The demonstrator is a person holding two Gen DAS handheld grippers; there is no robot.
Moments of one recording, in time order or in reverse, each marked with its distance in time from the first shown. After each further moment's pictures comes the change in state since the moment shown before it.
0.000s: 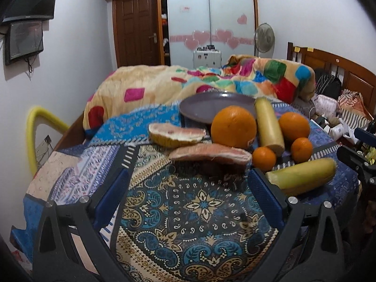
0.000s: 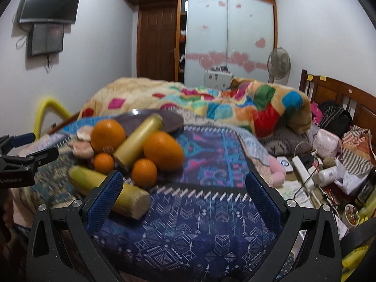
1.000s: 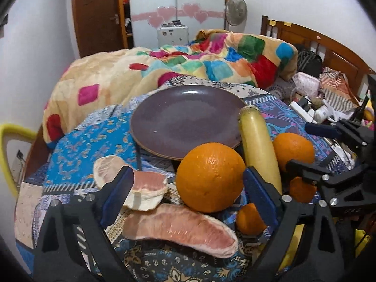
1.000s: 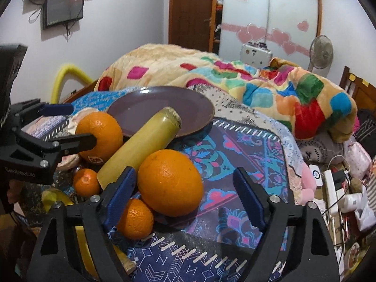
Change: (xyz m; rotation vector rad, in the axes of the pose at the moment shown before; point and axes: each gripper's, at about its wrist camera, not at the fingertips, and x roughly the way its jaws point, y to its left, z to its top) left arm 0.083 -0.032 0.077 0.121 0.184 -0.192; right arm 0.089 0.007 0.047 -0.133 0.215 0.207
